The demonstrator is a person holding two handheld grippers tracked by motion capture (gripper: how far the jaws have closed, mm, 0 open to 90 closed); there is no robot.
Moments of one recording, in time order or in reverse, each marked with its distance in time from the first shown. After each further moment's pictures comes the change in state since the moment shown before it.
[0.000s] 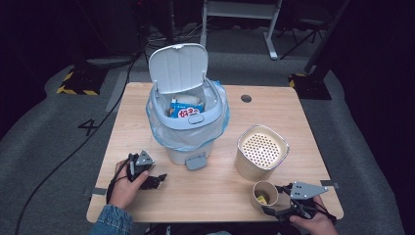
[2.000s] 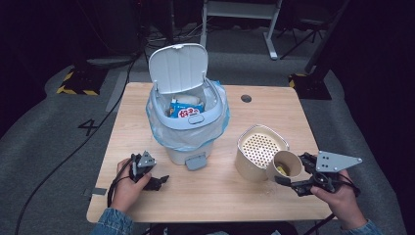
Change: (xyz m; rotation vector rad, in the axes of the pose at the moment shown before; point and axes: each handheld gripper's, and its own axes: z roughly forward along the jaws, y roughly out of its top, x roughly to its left) left arm -0.001 0.000 0.007 -0.016 -0.011 0.051; right arm -0.024 0.106 -0.062 -0.175 0.020 -0.158
